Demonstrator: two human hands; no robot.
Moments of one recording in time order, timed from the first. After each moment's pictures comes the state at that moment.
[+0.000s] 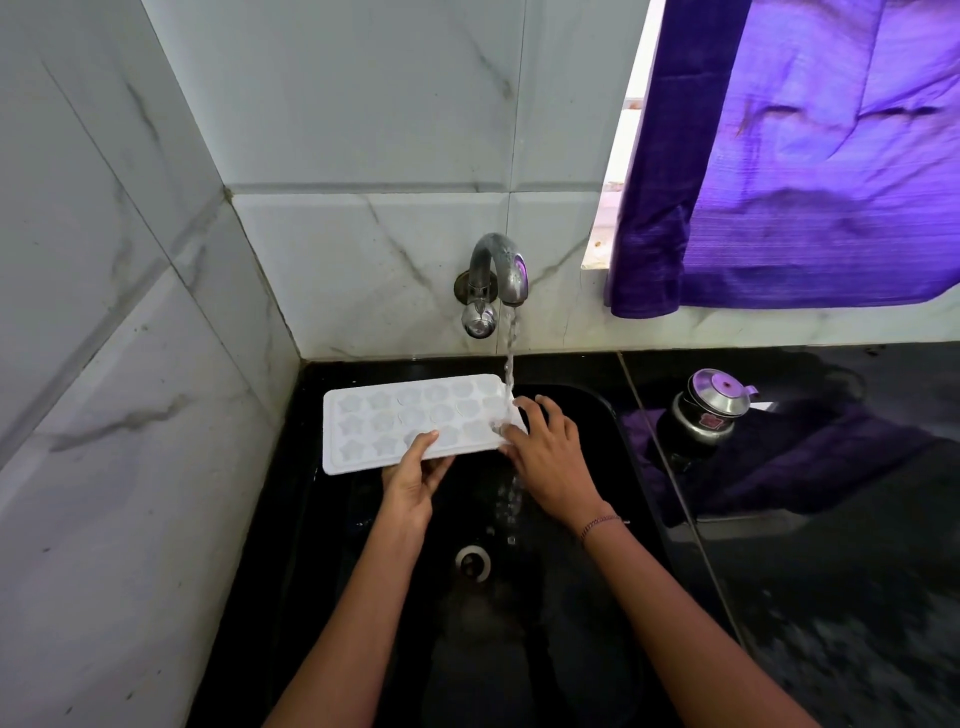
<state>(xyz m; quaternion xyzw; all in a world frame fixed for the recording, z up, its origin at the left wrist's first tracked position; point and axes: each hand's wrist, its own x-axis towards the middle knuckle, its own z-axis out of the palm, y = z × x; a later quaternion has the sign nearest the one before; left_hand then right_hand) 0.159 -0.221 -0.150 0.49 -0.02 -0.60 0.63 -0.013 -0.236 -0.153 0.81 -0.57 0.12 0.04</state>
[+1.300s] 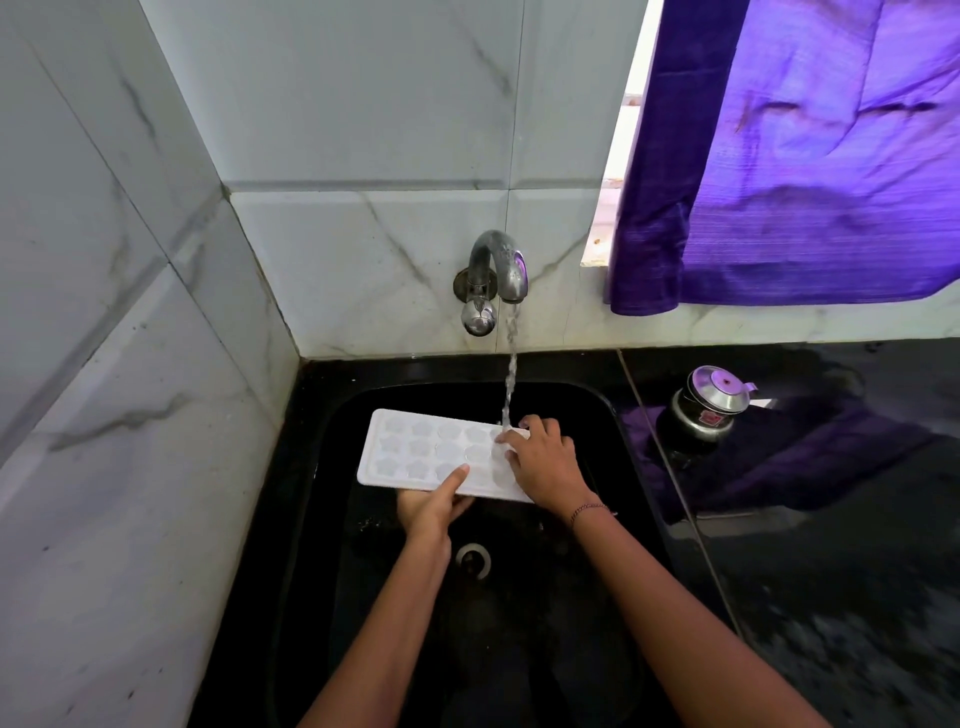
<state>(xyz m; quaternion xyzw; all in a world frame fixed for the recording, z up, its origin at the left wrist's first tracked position) 0.134 -0.191 -0.168 0.59 -0.08 -0.55 0.59 -0.005 -0.244 -0.163 0.78 -0.62 0.03 -0.11</state>
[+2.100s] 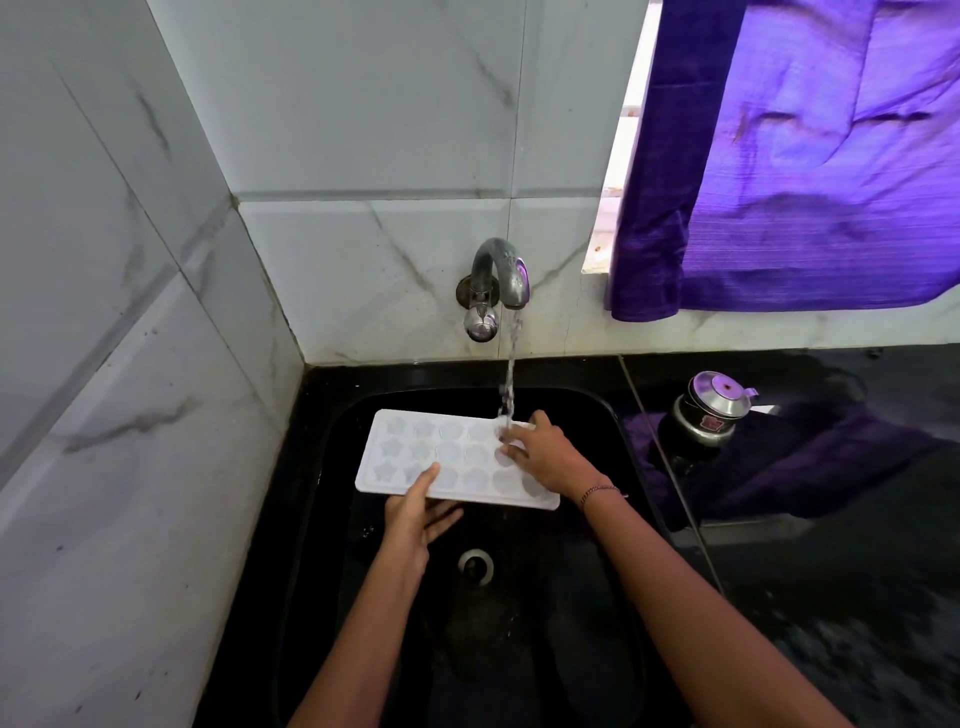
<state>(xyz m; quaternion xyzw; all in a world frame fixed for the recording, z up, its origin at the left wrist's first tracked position) 0.161 -0.186 -0.164 0.57 -0.07 -0.61 0.54 -0.011 -0.259 -0.141 0.76 -0.60 0.02 -0.26</state>
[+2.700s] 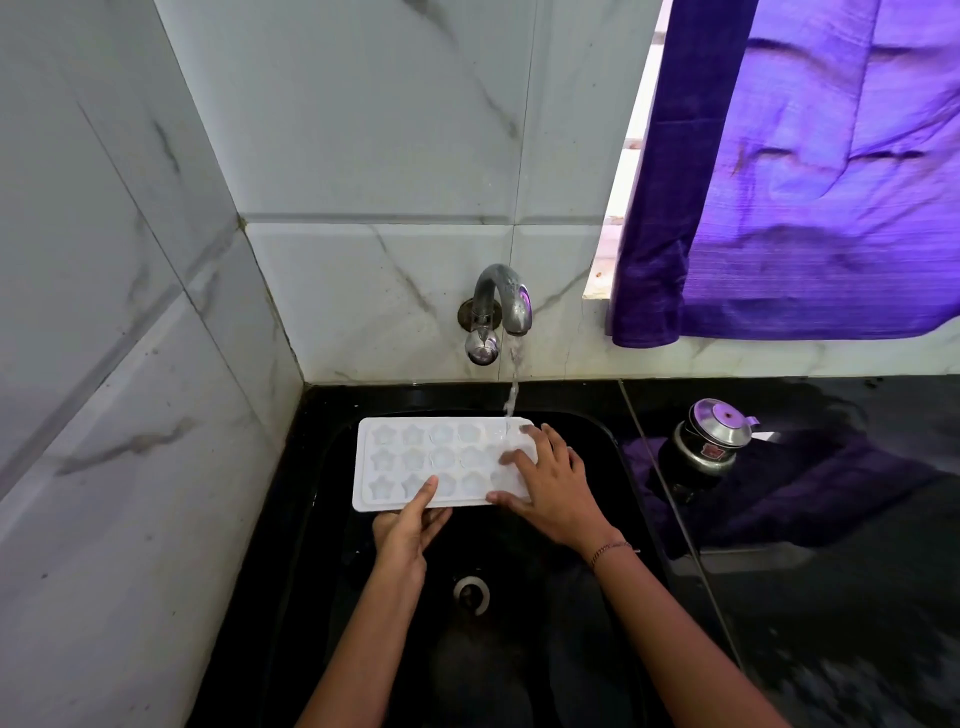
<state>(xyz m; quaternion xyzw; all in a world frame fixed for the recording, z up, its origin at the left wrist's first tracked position) 0.160 -0.199 -0.162 0.54 -0.03 -0.56 0.62 -0.019 -0.235 -0.144 0.80 -0.58 0.06 -0.12</state>
